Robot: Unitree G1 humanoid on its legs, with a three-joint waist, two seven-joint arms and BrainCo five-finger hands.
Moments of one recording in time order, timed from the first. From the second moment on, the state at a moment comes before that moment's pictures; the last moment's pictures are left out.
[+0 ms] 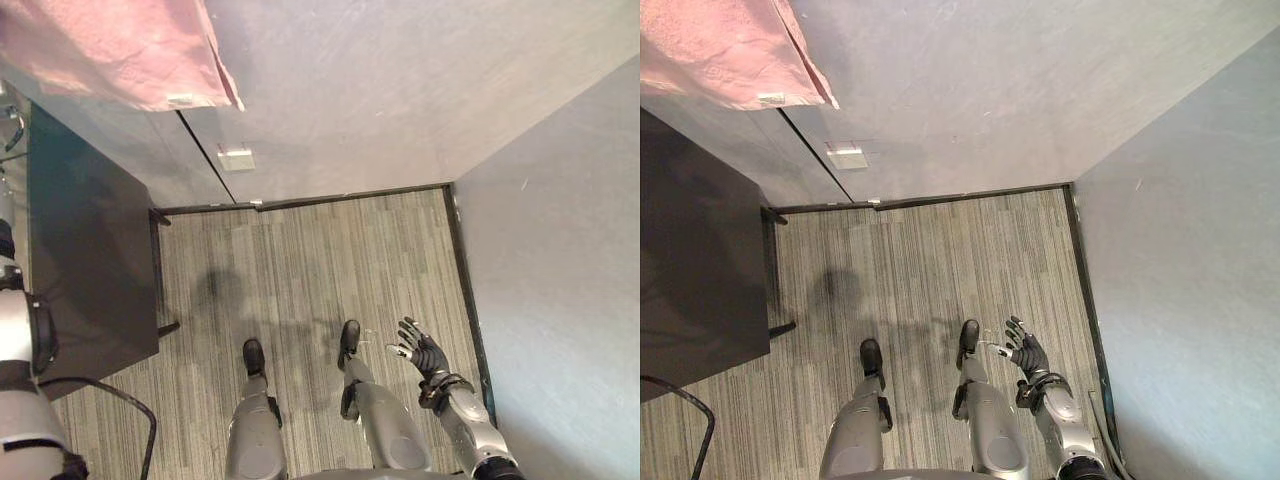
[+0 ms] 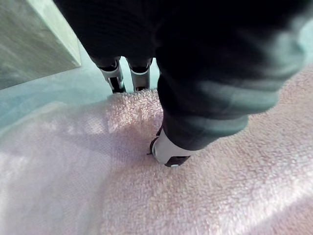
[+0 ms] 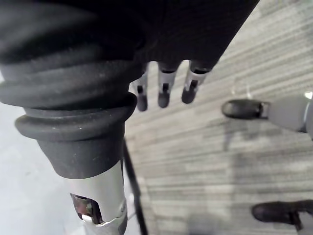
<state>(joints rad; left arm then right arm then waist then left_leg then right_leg) -1.12 1.04 -0.12 0.95 -0.52 -0.24 0.06 0.02 -0.13 0.10 0.57 0.36 -0.15 0.15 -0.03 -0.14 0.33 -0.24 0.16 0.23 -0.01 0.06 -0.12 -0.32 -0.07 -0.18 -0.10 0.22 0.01</state>
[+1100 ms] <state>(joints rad) -0.87 0.83 -0.14 0.69 -0.60 -0.24 -0.03 -1.27 -0.53 0.55 0.77 0.57 -0.12 0.10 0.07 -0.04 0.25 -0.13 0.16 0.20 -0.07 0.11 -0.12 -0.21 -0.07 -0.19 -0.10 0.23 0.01</state>
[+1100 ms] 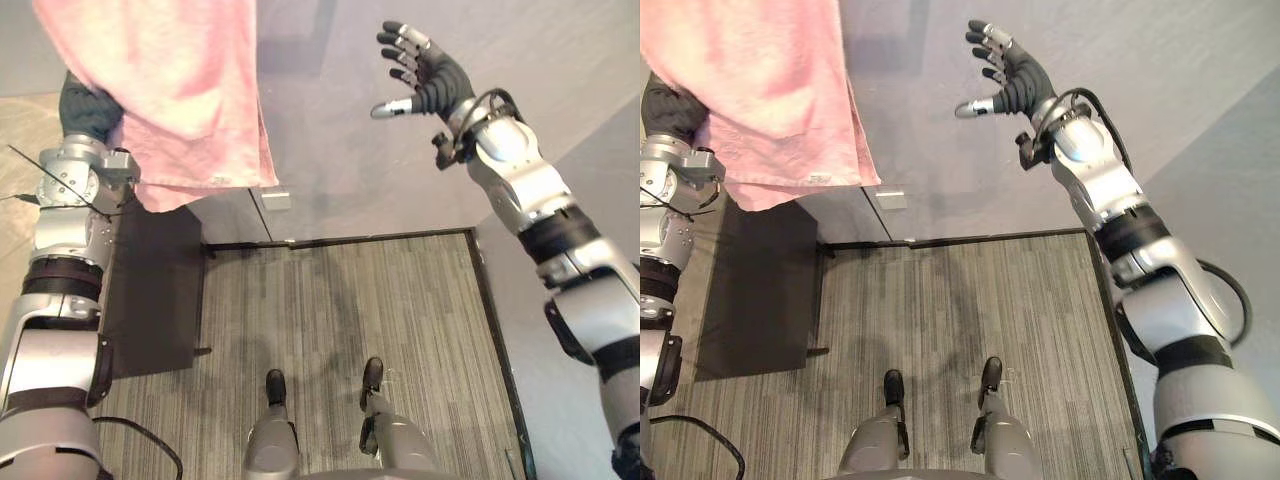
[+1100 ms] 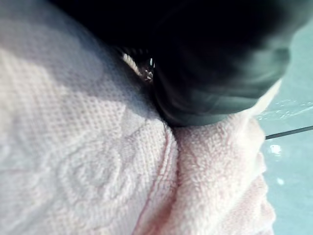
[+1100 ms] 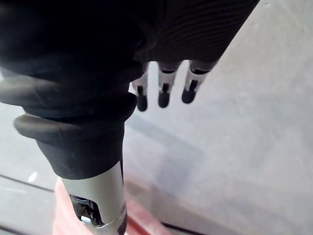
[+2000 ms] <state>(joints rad) -1.06 0.71 -0.19 0.75 -0.62 -0.23 -0.04 -1.60 -0.19 0.10 1.28 0.63 -0.02 -0.07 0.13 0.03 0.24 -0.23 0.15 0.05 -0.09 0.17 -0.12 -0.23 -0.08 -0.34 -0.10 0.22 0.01</state>
